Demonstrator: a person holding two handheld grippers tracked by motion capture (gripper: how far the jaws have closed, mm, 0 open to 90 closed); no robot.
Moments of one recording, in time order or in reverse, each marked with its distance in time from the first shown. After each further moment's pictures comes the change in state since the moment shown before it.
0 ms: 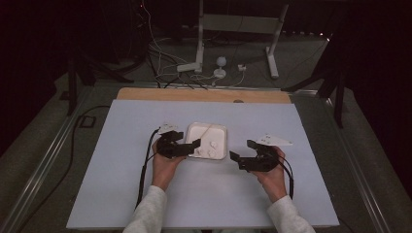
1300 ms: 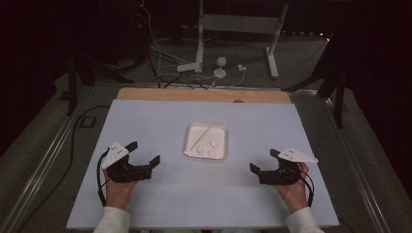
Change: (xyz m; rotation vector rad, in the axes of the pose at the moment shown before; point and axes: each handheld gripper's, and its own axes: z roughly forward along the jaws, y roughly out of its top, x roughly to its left) left arm 0.029 -0.047 -0.130 -0.197 0.148 0.153; right arm -0.022 -0.037 -0.052 -0.042 -0.080 -0.037
